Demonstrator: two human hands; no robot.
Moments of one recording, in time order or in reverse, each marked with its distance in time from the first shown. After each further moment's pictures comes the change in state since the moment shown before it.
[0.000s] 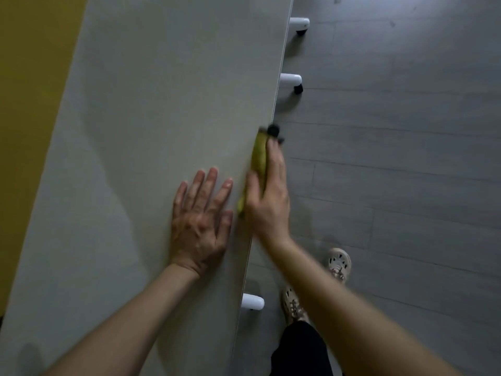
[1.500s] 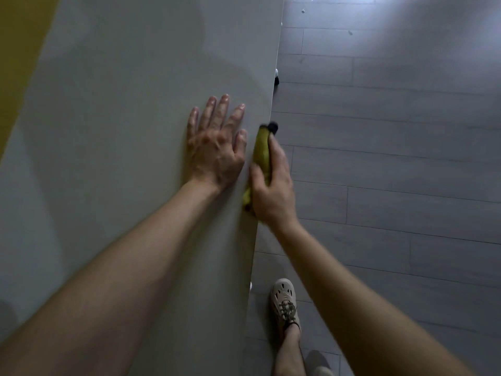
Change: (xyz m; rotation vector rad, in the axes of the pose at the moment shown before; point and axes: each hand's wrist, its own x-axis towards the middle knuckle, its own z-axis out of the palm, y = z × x) left_hand 0.004 0.008 0.003 -0.045 0.103 -0.023; right_hand -0.126 0.017 0.007 -0.087 0.019 0.041
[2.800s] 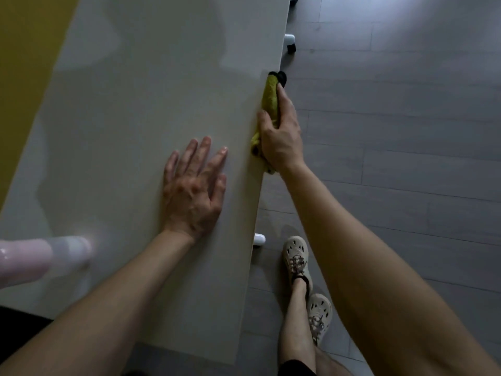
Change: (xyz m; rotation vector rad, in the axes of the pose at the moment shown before) left_hand -0.292 -0.020 -0.065 0.036 -0.013 0.005; right_hand -0.109 0.029 0.003 0.033 -0.023 -0.019
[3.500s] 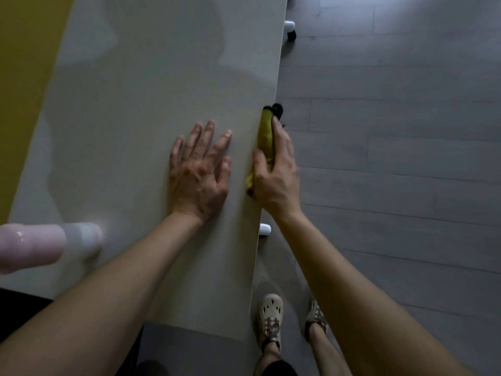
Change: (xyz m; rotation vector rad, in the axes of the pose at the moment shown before) left_hand -0.003 0.001 0.002 0.010 0.018 -0.006; right_hand -0.108 0.016 0.008 -0.002 0.025 -0.026
